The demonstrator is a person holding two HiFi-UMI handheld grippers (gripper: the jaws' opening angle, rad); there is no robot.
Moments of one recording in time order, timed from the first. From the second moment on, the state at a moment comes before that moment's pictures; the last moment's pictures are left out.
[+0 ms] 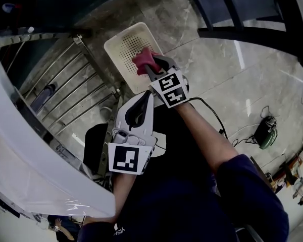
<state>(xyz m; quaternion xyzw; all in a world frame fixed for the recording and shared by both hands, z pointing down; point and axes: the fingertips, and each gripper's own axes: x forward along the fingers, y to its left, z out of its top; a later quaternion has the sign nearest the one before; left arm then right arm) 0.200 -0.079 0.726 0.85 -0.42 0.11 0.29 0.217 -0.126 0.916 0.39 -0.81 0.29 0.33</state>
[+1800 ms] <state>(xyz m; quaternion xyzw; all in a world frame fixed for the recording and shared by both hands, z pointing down) 0.154 -0.028 0.390 0.89 -0.40 0.11 0.19 0.219 -0.072 0.441 0.46 -0.85 0.19 0.18</state>
